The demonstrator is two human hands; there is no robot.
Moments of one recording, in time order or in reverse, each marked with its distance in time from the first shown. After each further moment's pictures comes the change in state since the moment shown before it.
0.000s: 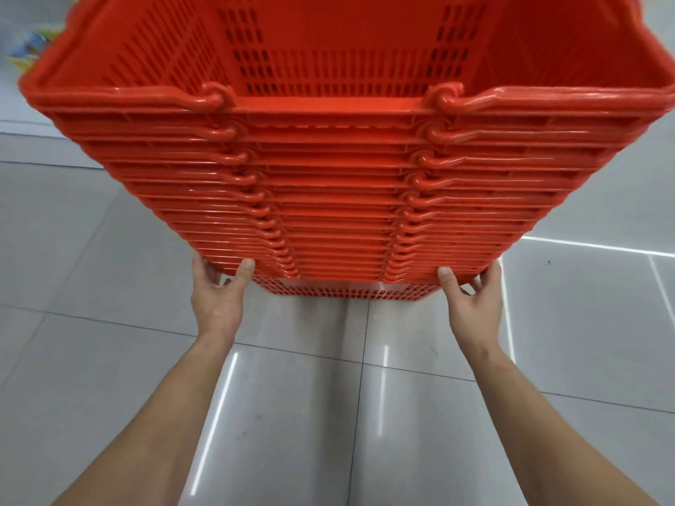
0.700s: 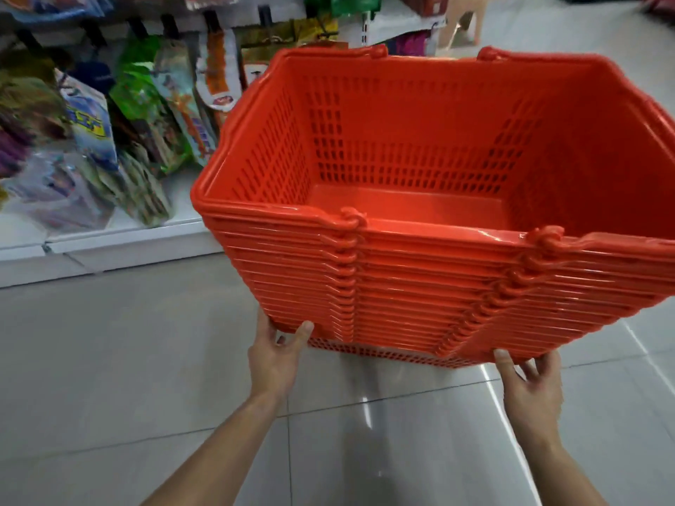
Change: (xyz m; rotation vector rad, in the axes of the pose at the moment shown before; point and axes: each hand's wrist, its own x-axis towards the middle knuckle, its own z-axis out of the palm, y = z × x) left_hand -0.129 0.048 0.193 -0.006 -0.489 0.038; right_hand -0.045 0.033 -0.252 -0.068 0.430 0.087
